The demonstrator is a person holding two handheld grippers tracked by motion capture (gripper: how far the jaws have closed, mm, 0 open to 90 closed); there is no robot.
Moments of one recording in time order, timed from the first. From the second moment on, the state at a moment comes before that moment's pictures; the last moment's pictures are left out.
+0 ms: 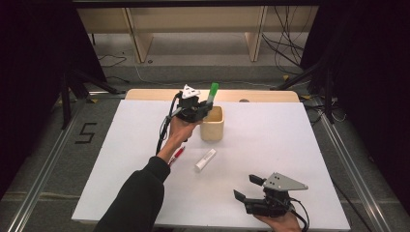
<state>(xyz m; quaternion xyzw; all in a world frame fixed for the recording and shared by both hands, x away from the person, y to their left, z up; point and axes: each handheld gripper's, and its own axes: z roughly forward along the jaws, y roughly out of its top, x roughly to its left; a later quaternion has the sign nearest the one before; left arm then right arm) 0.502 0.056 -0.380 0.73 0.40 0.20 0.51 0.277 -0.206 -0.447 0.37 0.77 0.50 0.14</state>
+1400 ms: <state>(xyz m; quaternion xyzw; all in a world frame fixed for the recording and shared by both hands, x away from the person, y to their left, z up) 0.513 0.046 -0.402 0.76 0.41 0.18 0.47 0.276 -0.202 -0.448 0.36 0.78 0.50 0.14</state>
